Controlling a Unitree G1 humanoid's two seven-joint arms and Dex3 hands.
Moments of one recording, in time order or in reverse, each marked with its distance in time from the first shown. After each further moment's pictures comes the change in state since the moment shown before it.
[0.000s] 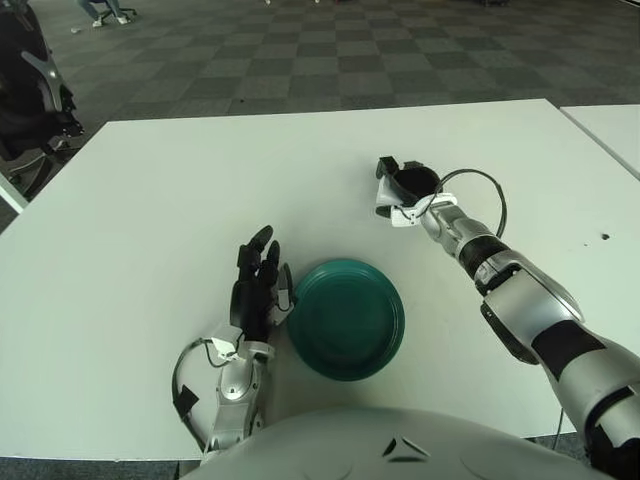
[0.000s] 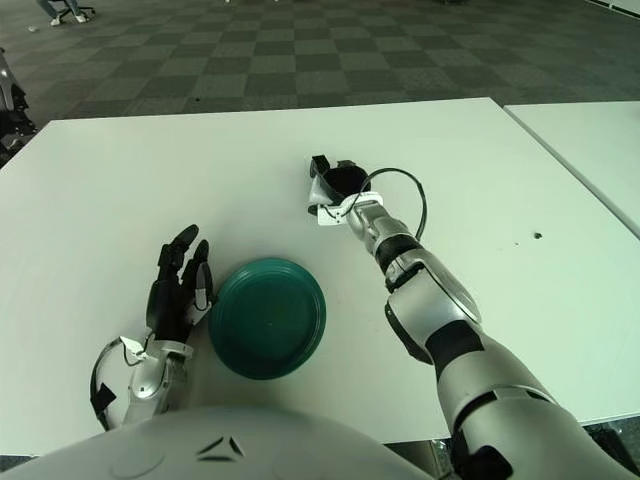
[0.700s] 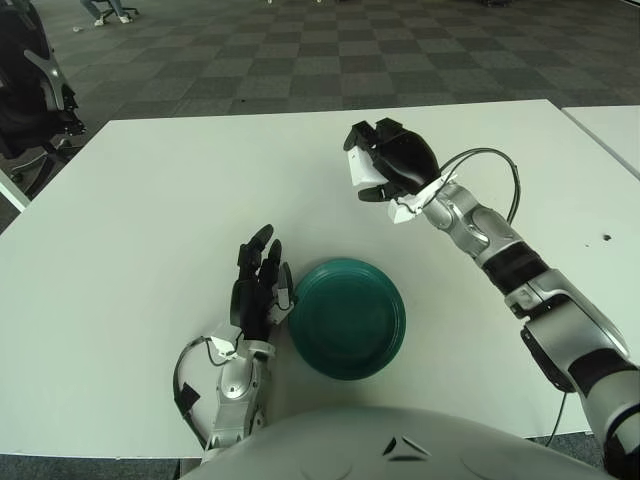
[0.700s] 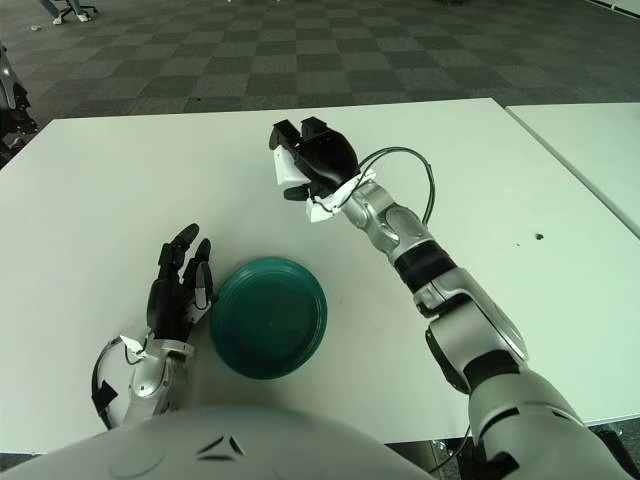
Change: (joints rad) left arm -0.010 0.000 0.001 0.020 -0.011 -0.022 -0.013; right arm 0.261 -0.153 -0.051 -0.833 0.022 -0.119 0.190
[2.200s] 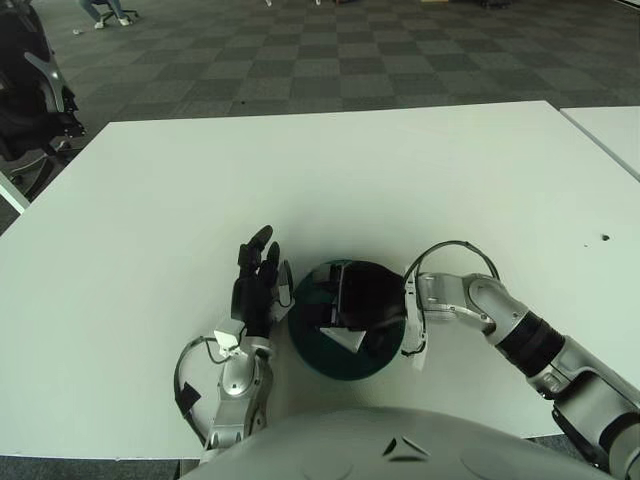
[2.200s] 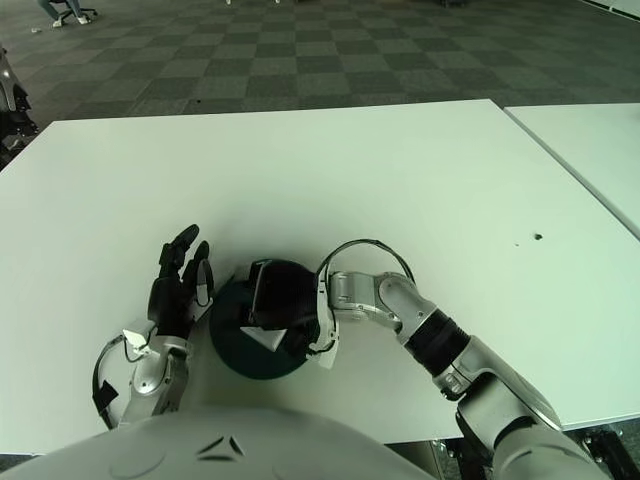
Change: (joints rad) left arm 0.013 -0.001 -0.010 -0.058 0.036 0.090 0.069; right arm 0.228 -0.066 0.150 -0.262 -0.286 -0.430 0.316
